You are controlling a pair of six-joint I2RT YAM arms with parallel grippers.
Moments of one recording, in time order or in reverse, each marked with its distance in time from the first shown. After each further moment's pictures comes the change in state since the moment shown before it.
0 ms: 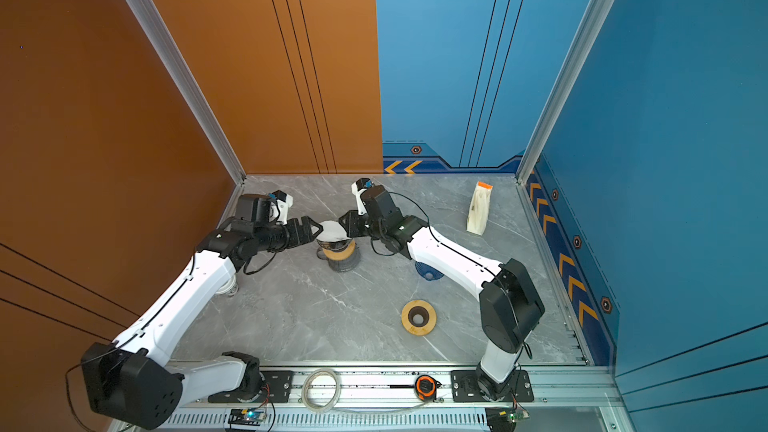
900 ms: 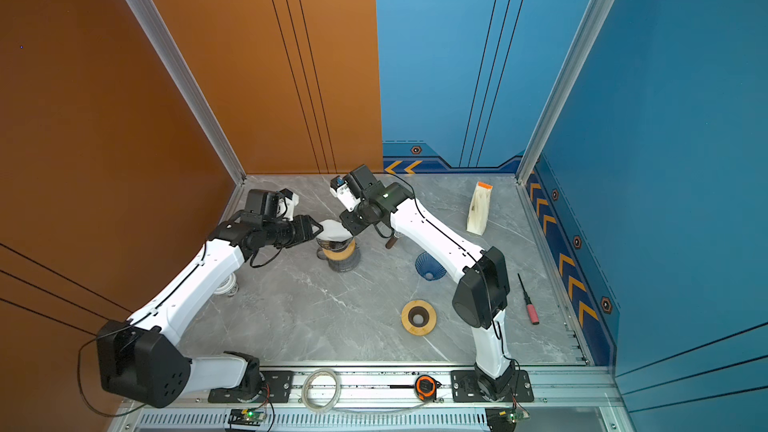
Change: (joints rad) left arm -0.005 0.100 0.057 -0.006 0.008 -0.006; right arm -0.006 0.248 0.556 -0.676 0.045 -0.597
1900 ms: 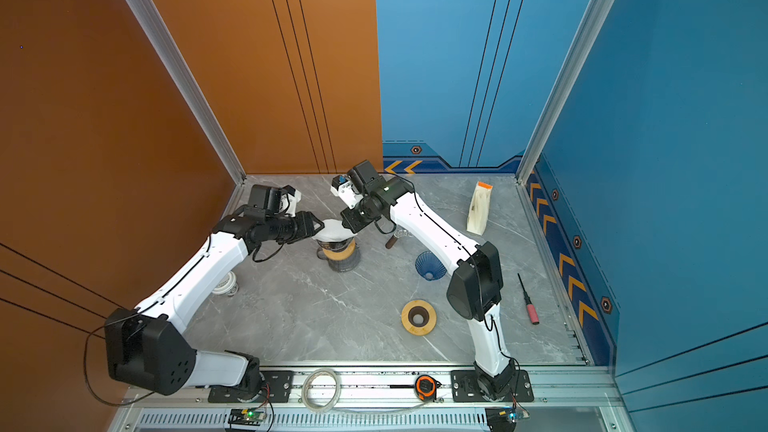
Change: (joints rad) left arm 0.006 0.051 0.040 -0.008 0.003 0.015; right arm -0.037 0.063 0.077 -0.052 -0.157 0.030
